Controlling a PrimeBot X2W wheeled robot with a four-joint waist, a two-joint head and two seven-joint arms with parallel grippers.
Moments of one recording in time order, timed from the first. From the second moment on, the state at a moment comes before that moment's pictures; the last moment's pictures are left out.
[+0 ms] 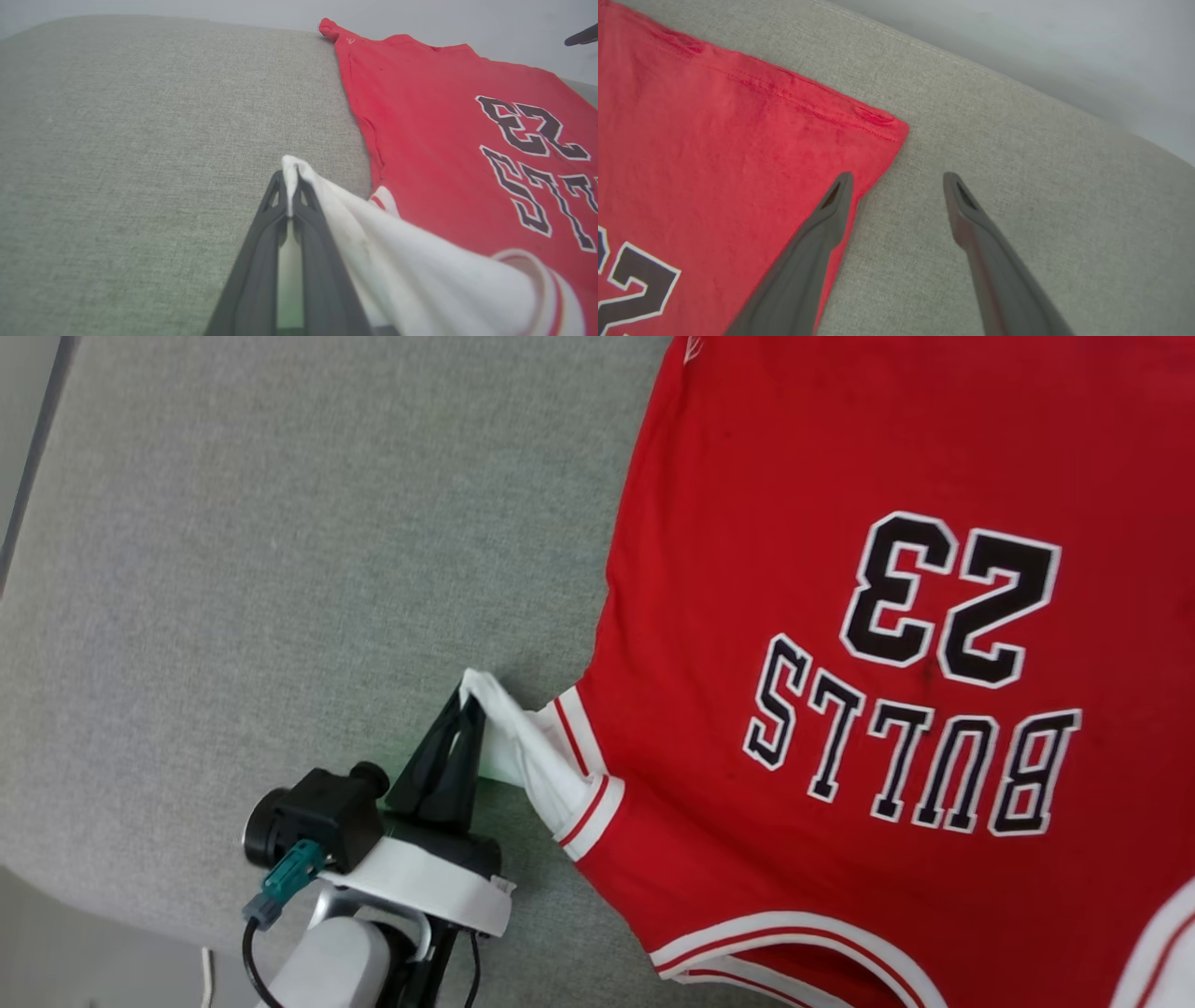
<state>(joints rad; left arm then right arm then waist) -0.21 0.25 -0.38 0.03 -0.43 0.04 -0.26 -1.08 -0.71 0.23 0.39 0.55 0.13 1.00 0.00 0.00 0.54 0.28</state>
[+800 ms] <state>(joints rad) -0.25 0.12 -0.30 0.08 -0.31 -0.08 -0.26 -1.05 -0.67 0.15 0.44 0.45 0.13 1.02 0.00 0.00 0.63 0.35</state>
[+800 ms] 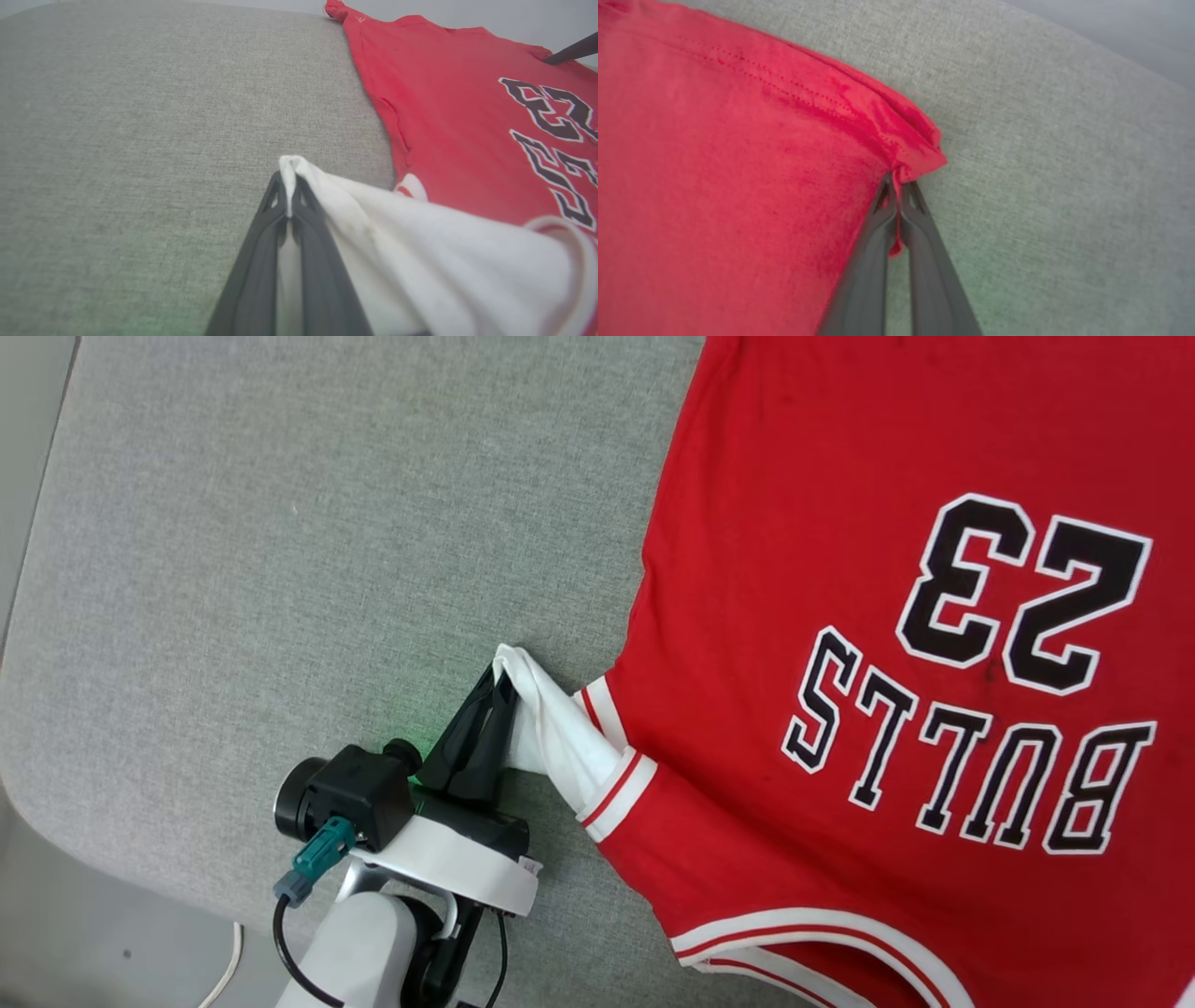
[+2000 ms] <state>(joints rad) 0.06 0.22 -0.19 0.06 -0.32 0.00 -0.22 0.08 -0.74 0.00 0.07 0.68 0.13 0.66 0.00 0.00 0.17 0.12</state>
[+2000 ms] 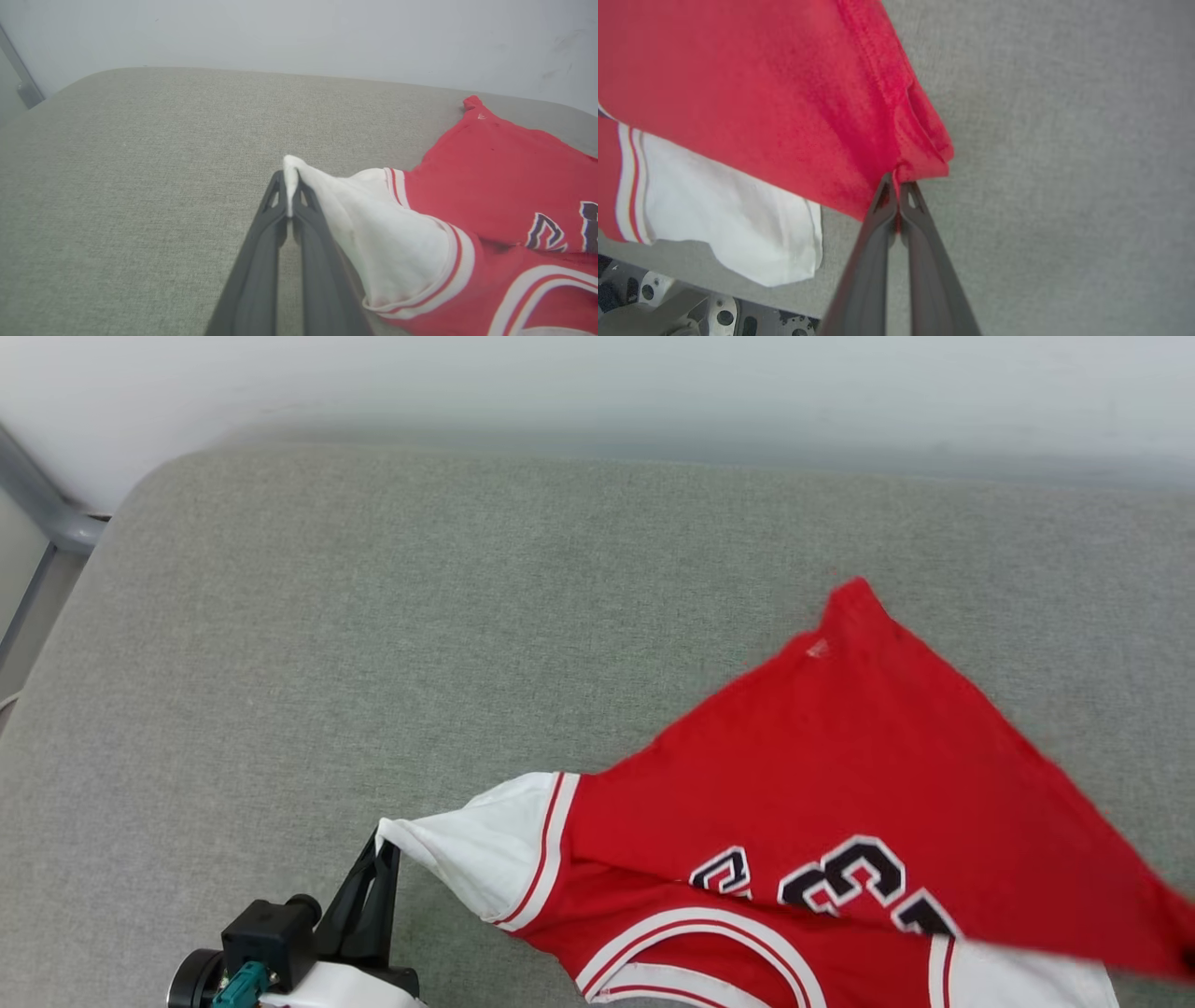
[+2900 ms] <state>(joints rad) 0.06 0.24 -0.22 0.03 -0.33 0.01 -0.20 0.03 -0.67 -0.11 -0.08 0.57 0.13 0.46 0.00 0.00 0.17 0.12</state>
